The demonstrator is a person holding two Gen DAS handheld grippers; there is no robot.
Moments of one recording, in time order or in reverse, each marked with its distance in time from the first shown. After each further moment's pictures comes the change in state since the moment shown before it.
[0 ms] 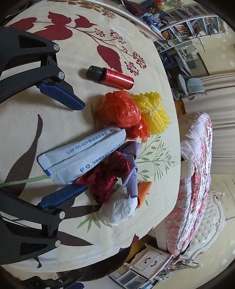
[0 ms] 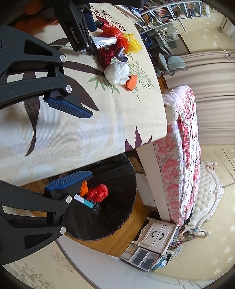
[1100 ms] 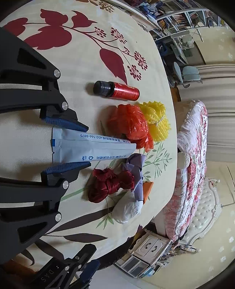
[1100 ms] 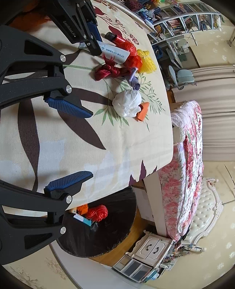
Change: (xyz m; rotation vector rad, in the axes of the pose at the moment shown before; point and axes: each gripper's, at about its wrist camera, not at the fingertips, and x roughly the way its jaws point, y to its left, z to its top) left arm -0.015 0.040 -0.017 0.054 -0.055 -0.128; right arm 0.005 0.052 -0.007 -0.085 0.031 0.075
